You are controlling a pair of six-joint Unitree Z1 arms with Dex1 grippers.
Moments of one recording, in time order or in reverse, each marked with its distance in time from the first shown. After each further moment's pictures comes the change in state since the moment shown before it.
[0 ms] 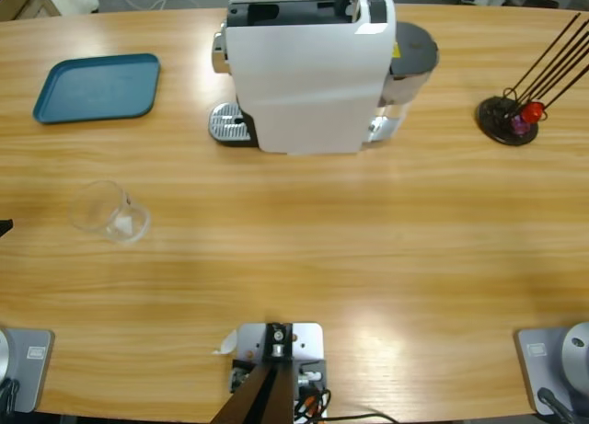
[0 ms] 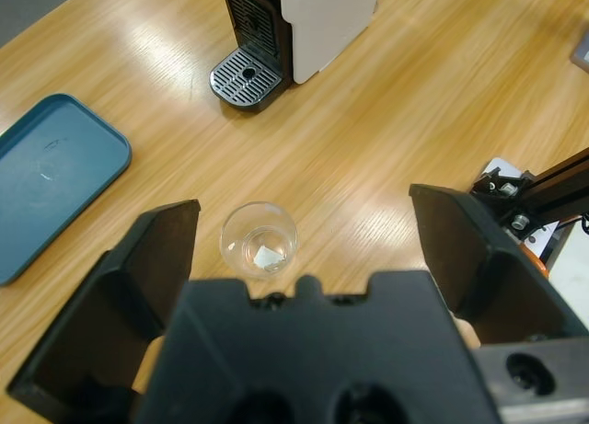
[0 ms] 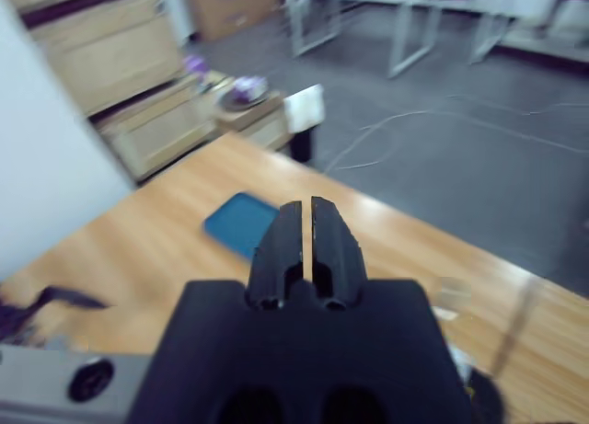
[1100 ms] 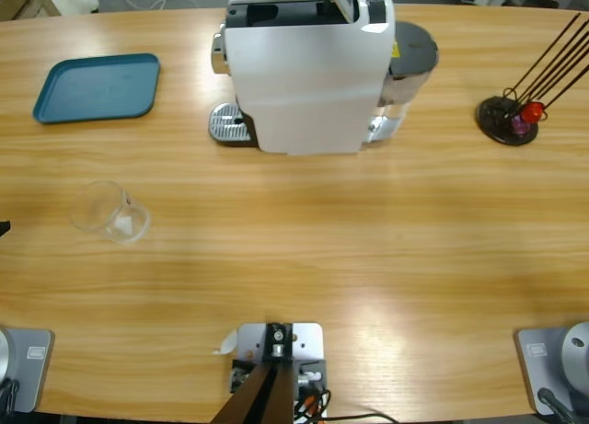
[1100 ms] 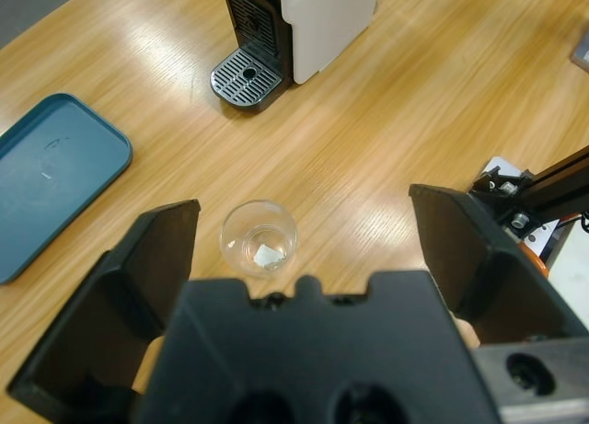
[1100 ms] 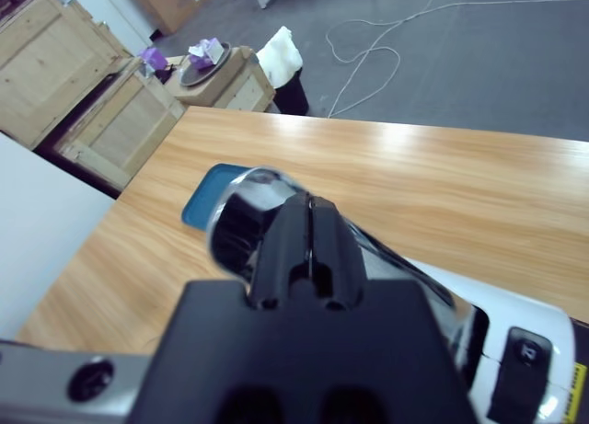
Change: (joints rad) arm 0 0.000 -0.013 0.002 0.008 0.001 0.000; arm 1 -0.123 0.164 0.333 -0.347 0.153 0.294
